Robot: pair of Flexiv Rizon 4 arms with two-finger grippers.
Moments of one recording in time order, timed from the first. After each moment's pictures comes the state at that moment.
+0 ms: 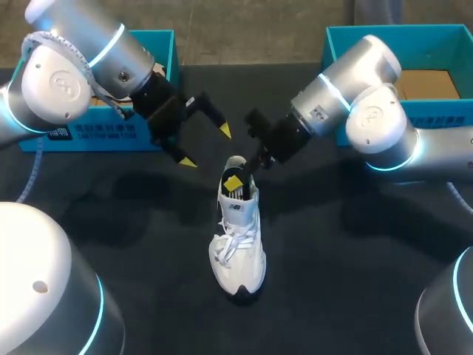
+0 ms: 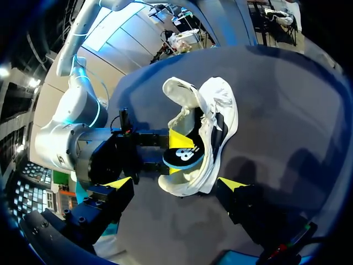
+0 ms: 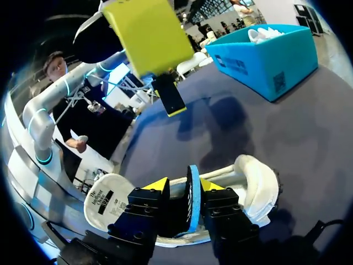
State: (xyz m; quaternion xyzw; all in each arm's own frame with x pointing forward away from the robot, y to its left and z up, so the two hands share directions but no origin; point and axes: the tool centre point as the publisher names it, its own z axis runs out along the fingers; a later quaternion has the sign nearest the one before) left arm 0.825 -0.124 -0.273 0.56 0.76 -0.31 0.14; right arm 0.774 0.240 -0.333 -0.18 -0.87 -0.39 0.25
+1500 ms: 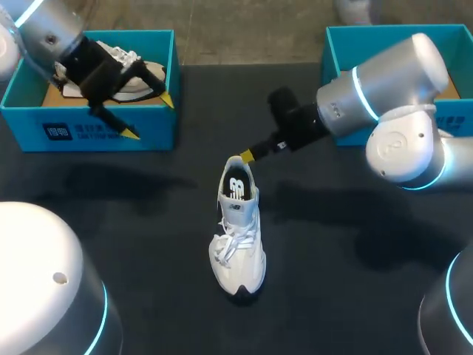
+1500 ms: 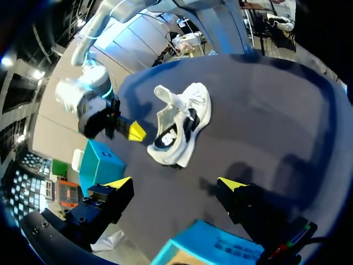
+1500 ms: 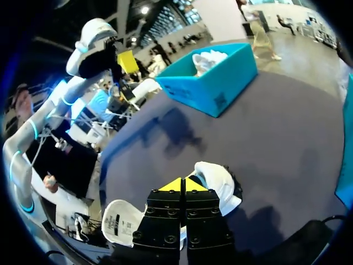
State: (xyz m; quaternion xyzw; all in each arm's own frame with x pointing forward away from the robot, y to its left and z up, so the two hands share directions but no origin) left arm 0.861 -0.006 -0.221 0.53 0.78 -0.30 0.13; right arm 0.806 0.209 -0.294 -0.38 -0.83 -0.39 0.12
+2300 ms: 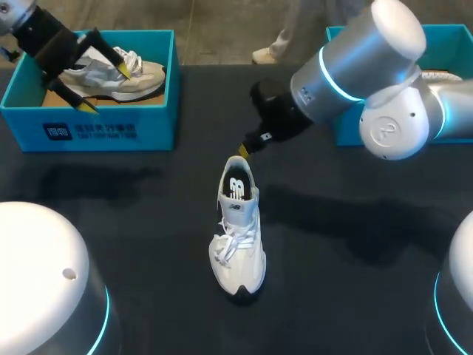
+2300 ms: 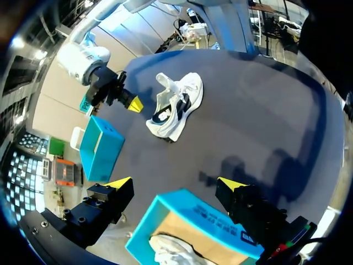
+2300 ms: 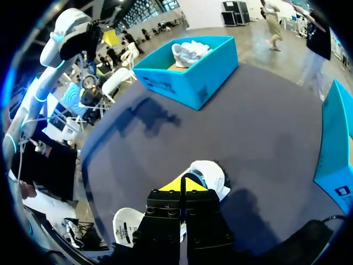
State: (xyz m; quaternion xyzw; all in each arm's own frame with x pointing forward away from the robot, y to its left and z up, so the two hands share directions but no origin) left arm 0.890 0.066 -0.179 0.49 0.82 -0.26 0.15; right arm 0.807 0.211 -0.277 -0.43 -0.85 -0.30 0.06
